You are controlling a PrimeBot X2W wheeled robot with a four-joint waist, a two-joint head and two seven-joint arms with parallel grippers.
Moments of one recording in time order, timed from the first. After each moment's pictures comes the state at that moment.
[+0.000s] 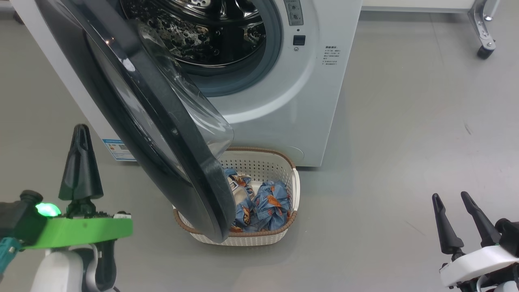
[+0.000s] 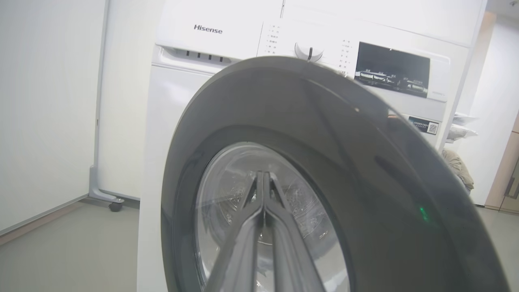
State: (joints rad) left arm -0.12 0.07 -0.05 -0.02 -0.46 -0.12 -0.25; right arm 0.08 -0.27 0.08 0.20 0.41 0.12 -0.26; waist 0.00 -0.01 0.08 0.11
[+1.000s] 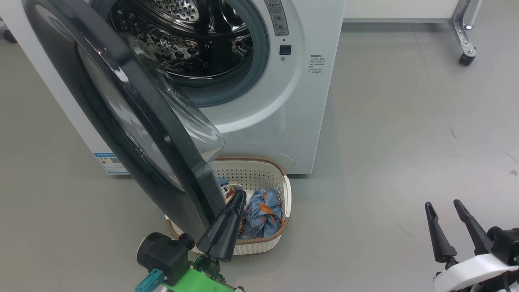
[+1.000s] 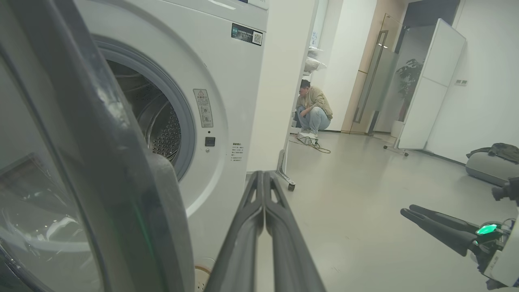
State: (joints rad) left arm -0.06 0.08 -0.56 -0.06 -0.44 -0.12 -0.25; right arm 0.11 -0.24 0.09 0.18 0.38 0.12 -0.26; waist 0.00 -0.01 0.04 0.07
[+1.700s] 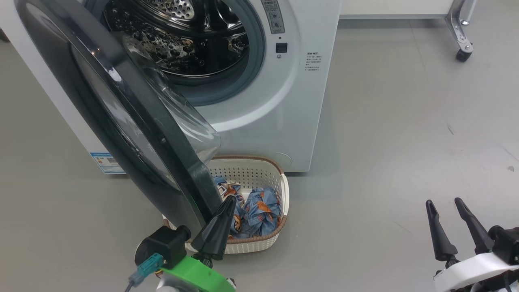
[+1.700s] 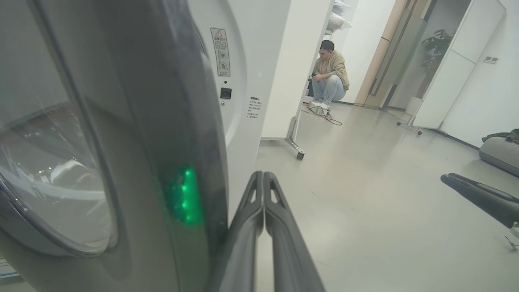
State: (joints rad) left arm -0.11 0.07 -0.56 0.16 -0.52 -0.12 -0.25; right arm 0.11 -0.24 0.08 0.17 0.38 0.12 -0.26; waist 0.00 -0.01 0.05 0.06
